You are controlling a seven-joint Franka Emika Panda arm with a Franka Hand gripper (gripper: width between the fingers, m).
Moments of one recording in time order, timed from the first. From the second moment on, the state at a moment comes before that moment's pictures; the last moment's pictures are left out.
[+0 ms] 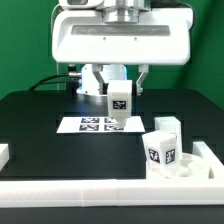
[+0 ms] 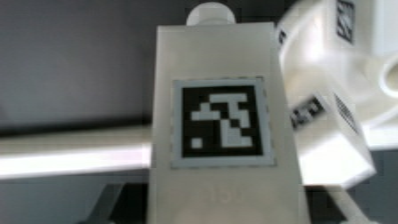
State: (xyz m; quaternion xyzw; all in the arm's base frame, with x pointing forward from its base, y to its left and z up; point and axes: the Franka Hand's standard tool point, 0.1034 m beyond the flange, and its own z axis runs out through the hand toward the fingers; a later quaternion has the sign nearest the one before) arm 0.612 0.004 0.153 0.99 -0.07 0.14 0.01
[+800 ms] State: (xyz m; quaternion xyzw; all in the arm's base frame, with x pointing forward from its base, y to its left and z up) arm 0.638 0.070 0.173 0.98 -0.07 0.18 -0.01
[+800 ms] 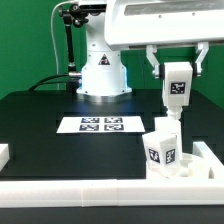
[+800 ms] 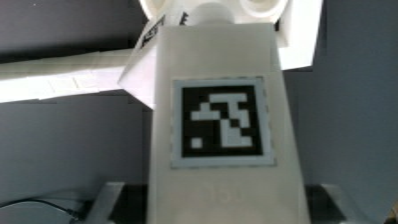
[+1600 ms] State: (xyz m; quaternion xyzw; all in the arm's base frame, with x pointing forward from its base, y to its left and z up) arm 0.659 0.096 0.144 0.98 -0.03 0.21 0.00
